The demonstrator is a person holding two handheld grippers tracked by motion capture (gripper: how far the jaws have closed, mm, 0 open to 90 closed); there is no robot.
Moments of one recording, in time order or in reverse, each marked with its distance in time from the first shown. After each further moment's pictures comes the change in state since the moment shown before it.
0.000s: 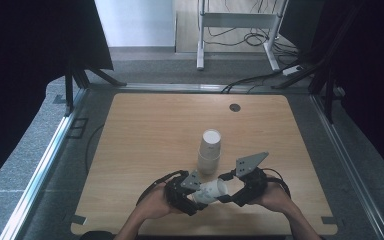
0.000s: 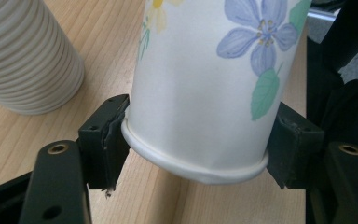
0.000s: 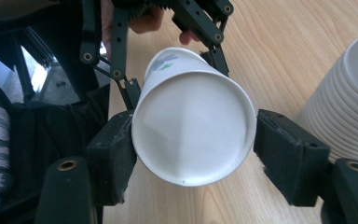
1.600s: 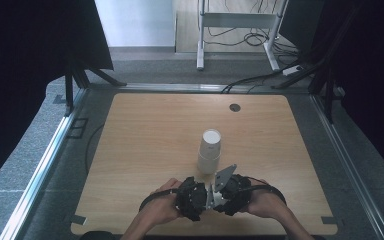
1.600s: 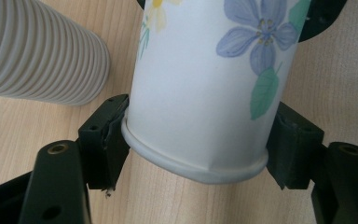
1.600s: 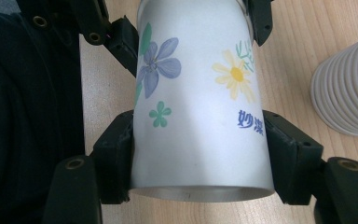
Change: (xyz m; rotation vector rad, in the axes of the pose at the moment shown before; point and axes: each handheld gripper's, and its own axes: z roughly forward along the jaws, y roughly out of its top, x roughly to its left) left arm -0.037 0.026 0.016 0.269 0.259 0.252; right arm 0.023 0.016 0.041 0.387 -0.093 -0.094
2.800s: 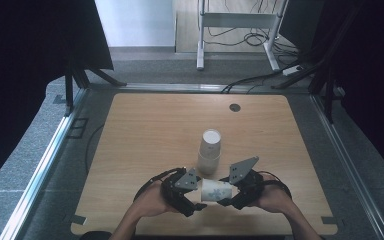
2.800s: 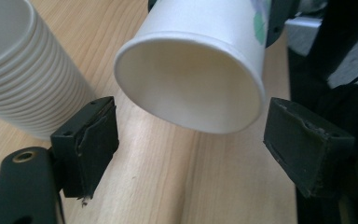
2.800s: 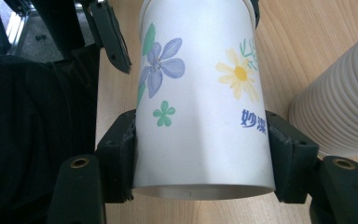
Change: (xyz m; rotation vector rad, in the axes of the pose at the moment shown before) left arm 0.037 -0.039 -0.020 -0.382 -0.259 -0.193; right arm -0.015 -0.023 -0.025 -0.239 0.045 0.000
